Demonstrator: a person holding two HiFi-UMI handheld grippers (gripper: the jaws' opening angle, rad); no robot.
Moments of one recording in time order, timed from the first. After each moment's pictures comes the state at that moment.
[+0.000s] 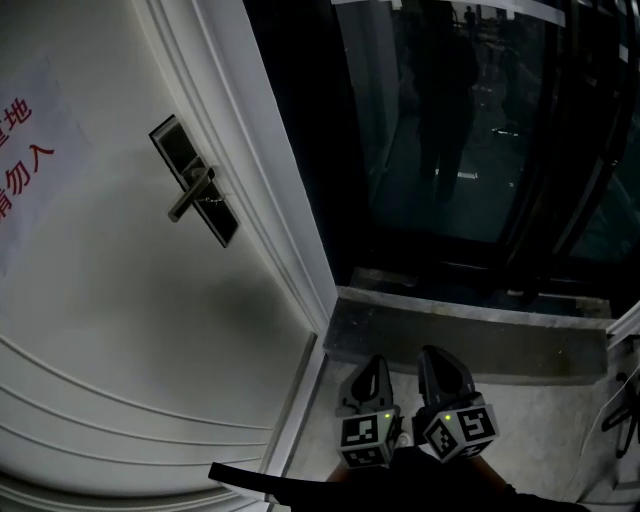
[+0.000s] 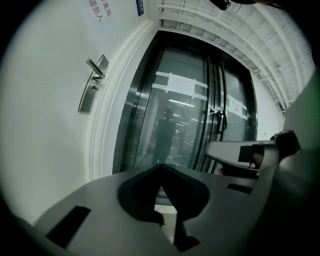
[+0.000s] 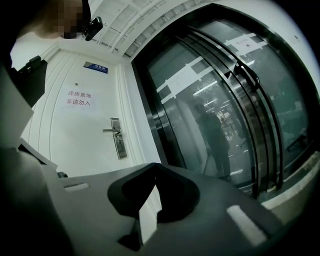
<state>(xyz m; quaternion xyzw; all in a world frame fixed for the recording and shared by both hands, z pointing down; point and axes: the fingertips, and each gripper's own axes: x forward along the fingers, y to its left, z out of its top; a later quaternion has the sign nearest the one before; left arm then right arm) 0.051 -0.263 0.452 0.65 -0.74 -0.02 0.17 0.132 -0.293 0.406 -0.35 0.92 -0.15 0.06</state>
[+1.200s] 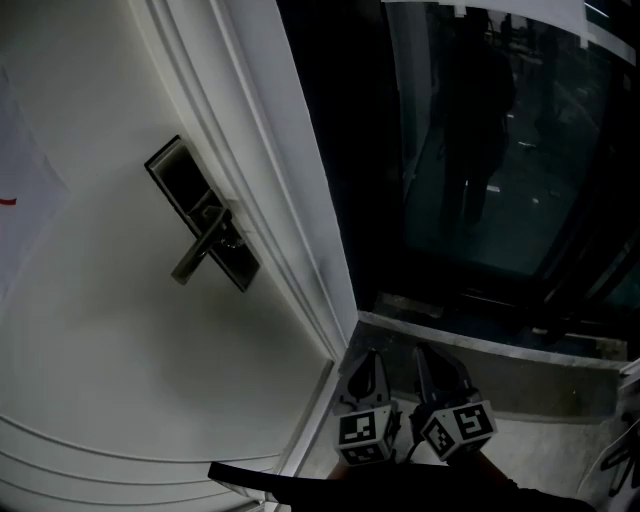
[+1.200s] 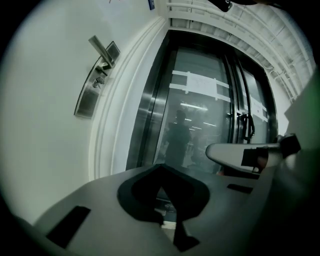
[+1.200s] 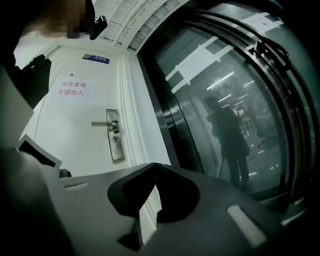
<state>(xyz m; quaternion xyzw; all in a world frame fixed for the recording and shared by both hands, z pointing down) -0.085 -0.373 0.439 0.61 -0.78 -0.03 0.14 -0.007 -0.408 0.397 -0.28 0.95 -0.14 0.05</state>
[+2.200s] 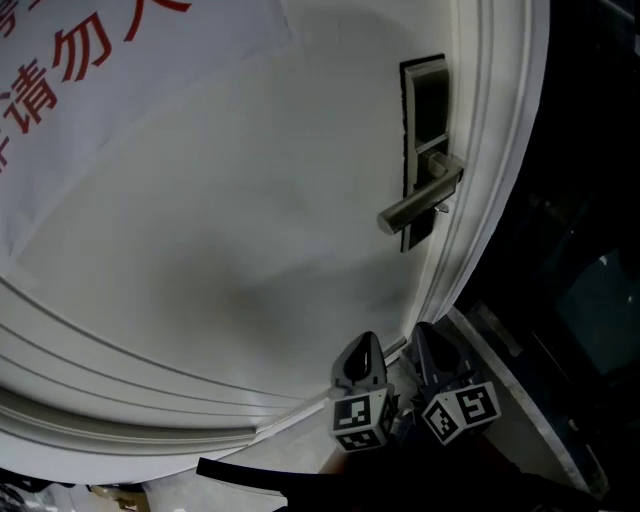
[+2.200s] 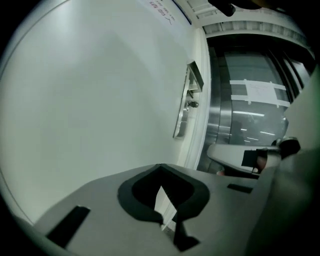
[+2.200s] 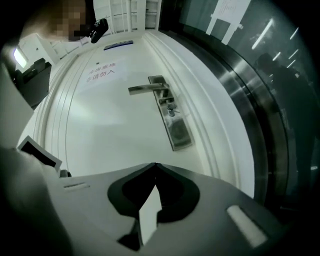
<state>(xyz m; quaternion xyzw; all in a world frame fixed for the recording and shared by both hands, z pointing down) -0.285 -0.230 0.447 0.33 -0.93 -0.10 0.14 -0.241 -0.307 0.397 0.03 0.99 -0.14 0.01</state>
